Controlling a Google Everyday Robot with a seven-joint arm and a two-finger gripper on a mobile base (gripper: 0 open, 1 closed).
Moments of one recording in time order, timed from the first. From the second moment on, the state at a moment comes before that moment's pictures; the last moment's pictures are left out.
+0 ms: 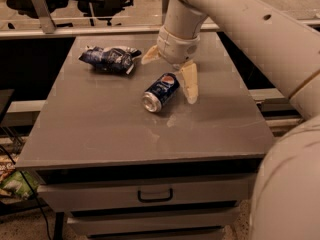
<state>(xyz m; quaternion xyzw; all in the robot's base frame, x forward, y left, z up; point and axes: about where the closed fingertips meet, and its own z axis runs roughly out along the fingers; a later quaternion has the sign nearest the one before) 0.616 -0.031 0.873 -0.91 0.40 0.02 0.11</state>
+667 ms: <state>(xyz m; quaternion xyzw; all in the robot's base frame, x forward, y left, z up) 0.615 -0.024 0.856 -0.94 0.33 0.01 0.06</state>
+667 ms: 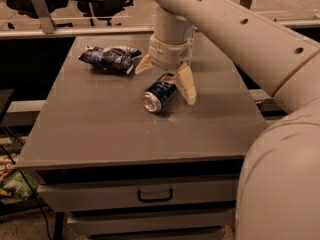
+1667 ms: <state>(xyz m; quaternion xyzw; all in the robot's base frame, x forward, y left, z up) 0.613 -0.022 0.851 -0.96 0.28 -0.02 0.04</state>
